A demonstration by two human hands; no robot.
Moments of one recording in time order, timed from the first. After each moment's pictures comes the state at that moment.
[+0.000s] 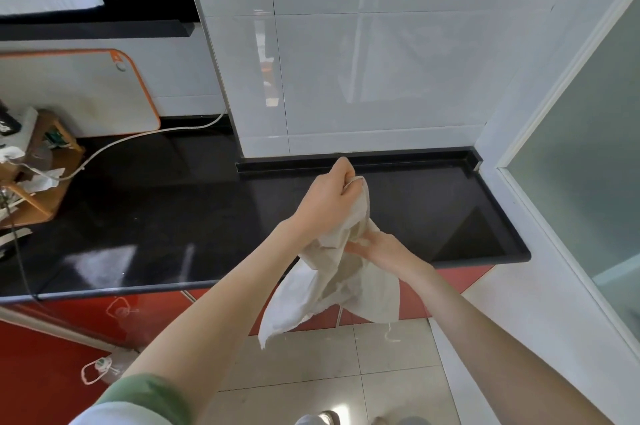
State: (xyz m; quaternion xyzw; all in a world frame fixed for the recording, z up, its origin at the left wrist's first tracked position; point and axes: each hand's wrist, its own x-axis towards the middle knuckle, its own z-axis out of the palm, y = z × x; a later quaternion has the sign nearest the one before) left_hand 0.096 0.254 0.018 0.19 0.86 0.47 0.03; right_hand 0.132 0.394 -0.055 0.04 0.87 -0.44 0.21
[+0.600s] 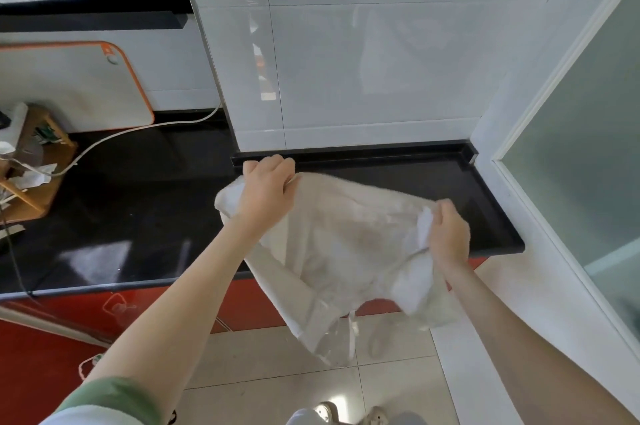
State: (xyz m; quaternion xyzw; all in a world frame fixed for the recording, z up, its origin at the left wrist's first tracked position) left_hand 0.068 0.179 -0.014 0.23 0.92 0.22 -0.24; right_hand 0.143 0.472 -0.080 0.24 0.88 -0.37 -0.17
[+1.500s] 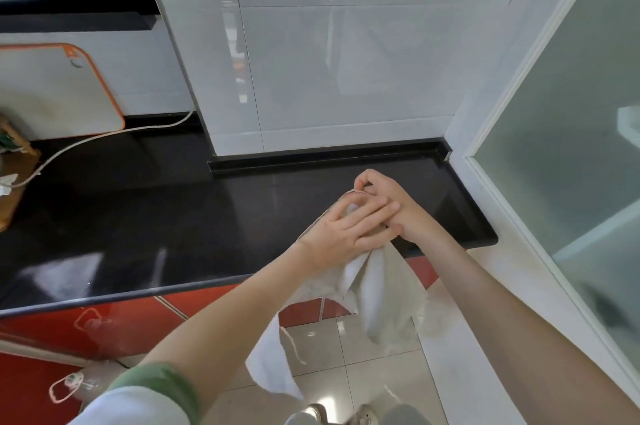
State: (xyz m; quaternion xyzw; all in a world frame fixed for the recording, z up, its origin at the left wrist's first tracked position) left_hand 0.102 0.294 -0.071 0.54 0.69 0.03 -0.48; right_hand 0.128 0.430 0.012 0.05 0.82 -0.56 0.10
